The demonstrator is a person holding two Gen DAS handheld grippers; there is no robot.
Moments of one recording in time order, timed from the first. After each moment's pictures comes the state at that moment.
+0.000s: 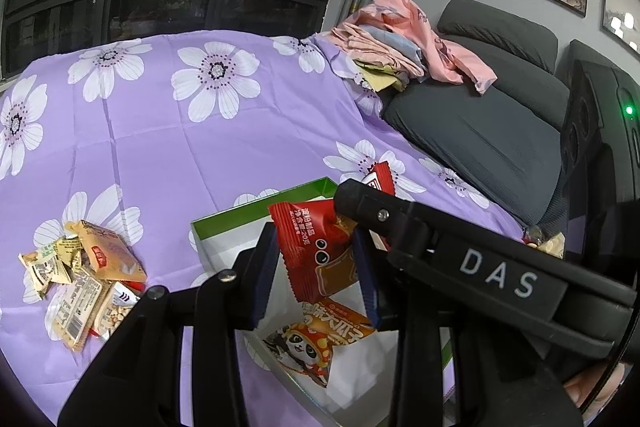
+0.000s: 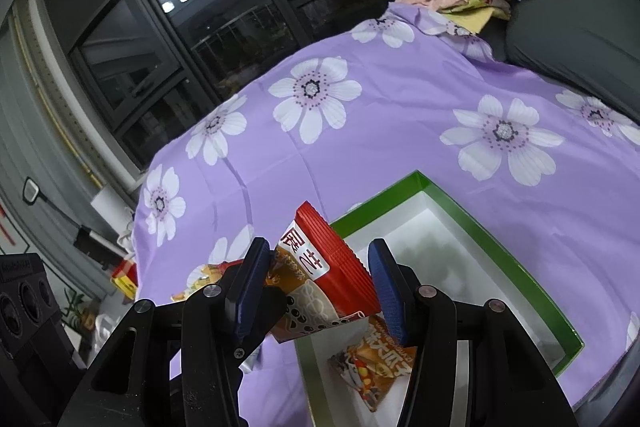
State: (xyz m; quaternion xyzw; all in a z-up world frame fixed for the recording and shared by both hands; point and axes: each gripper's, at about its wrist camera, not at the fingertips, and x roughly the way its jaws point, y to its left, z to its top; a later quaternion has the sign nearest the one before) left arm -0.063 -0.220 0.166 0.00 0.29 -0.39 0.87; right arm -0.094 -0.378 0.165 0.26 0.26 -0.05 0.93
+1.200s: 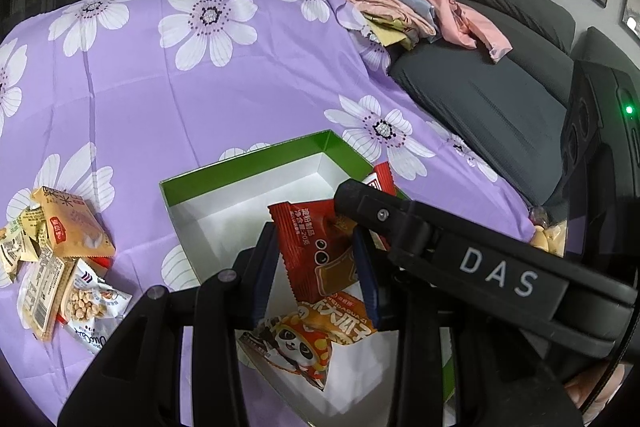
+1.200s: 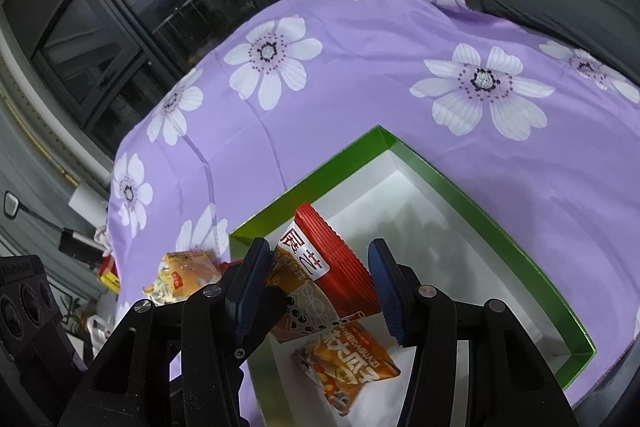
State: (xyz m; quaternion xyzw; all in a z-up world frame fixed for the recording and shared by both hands) left arm -0.037 -0.254 0.126 0.01 0.37 -0.39 0.84; right arm -0.067 -0.406 0.123 0.29 0.33 -0.07 0.90
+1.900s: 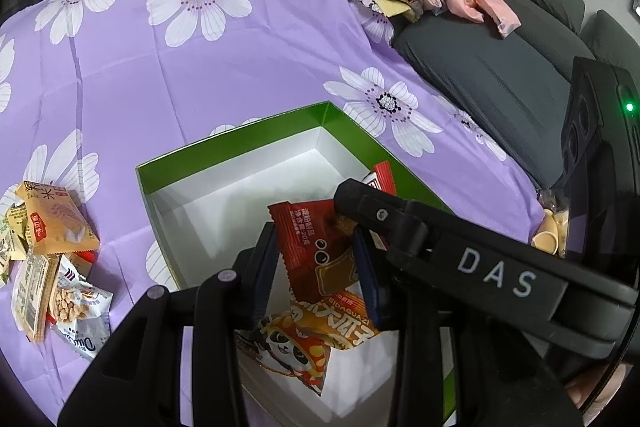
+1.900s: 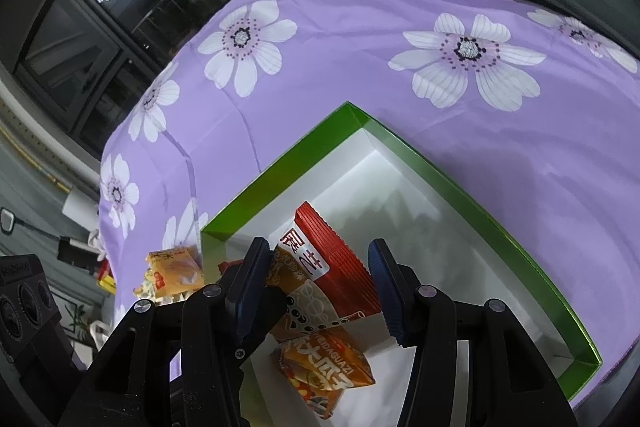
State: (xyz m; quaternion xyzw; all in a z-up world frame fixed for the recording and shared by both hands) left arm -0.026 -0.275 0.110 0.04 0.41 -0.38 0.83; right arm -0.060 -0.425 0.101 0.32 0.36 -0.08 0.87
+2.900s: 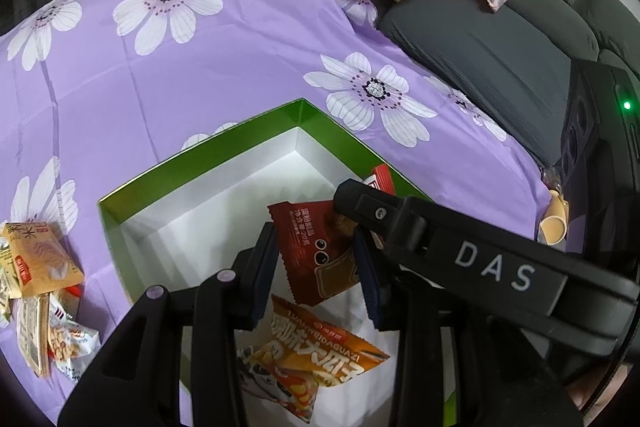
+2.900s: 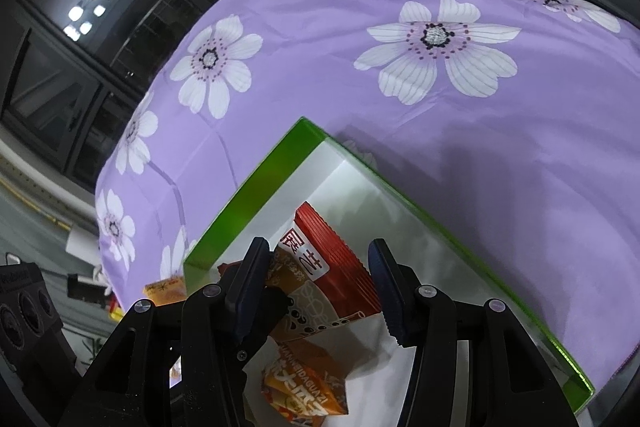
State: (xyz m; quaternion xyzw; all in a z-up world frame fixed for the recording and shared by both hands) left arm -0.016 -0.310 0.103 0.08 0.41 -0.40 0.81; right arm -0.060 -0.458 0.086 0.38 0.34 -0.11 0.85
